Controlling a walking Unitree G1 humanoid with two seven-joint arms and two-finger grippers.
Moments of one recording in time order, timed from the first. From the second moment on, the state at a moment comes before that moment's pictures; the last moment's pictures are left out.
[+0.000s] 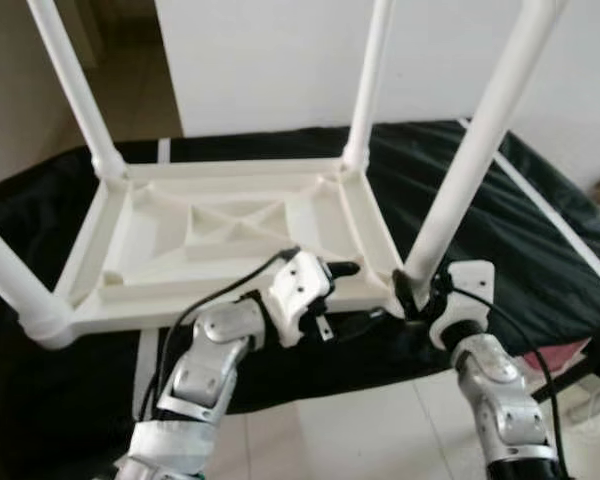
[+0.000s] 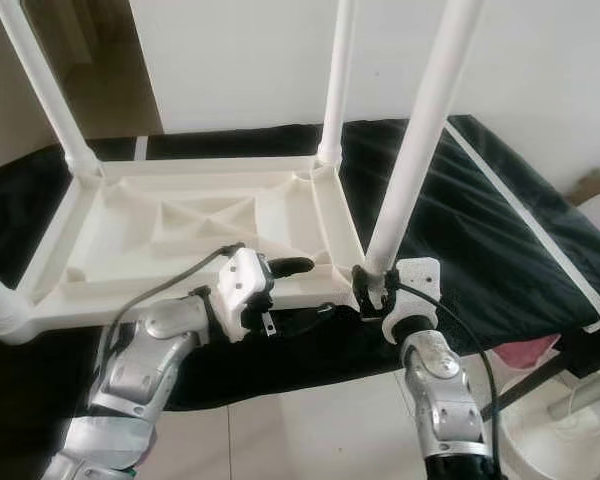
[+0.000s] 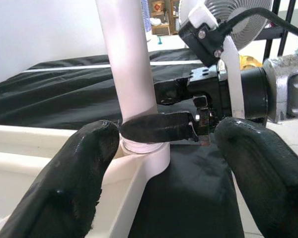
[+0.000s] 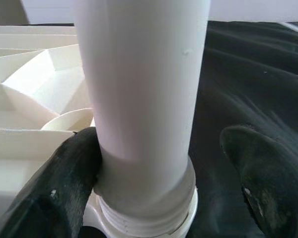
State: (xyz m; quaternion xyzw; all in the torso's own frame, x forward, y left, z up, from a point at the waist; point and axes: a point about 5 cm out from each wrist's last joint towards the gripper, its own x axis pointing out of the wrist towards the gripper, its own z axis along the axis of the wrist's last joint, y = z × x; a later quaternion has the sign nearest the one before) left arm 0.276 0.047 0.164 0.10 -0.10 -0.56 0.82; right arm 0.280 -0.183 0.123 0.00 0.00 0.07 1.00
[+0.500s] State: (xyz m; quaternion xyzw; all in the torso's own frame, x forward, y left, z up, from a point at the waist) left arm 0.285 0.046 0.148 0.12 -0.06 -0.57 0.81; right arm 0.296 -0.187 0.127 -0.04 0.00 0.20 0.98
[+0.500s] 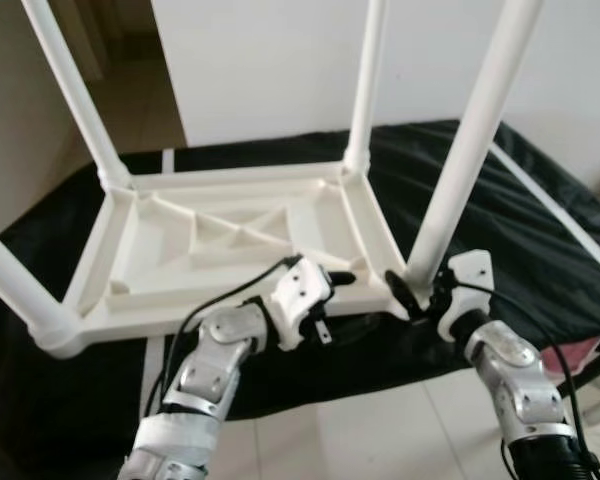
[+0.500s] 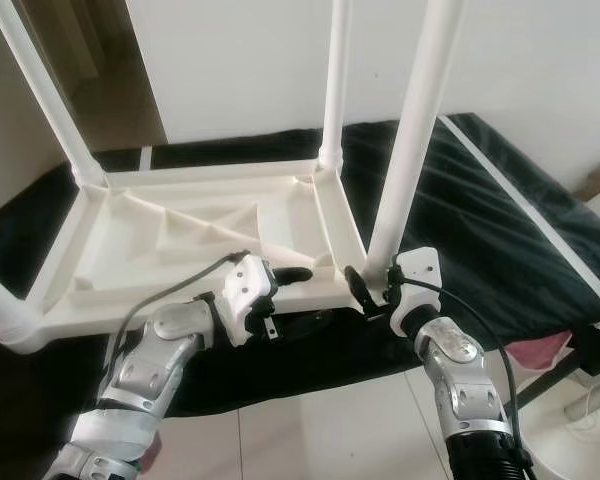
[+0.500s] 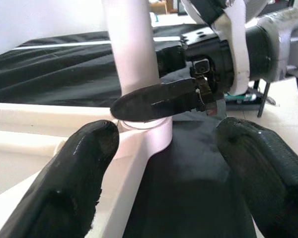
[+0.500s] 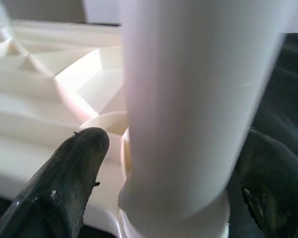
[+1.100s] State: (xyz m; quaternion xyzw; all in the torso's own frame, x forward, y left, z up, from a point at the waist) left arm 0.281 0.040 0.140 0.16 -0.07 -0.58 0.80; right arm 0.321 -0.192 0.136 -0.11 -0.01 0.26 0.96
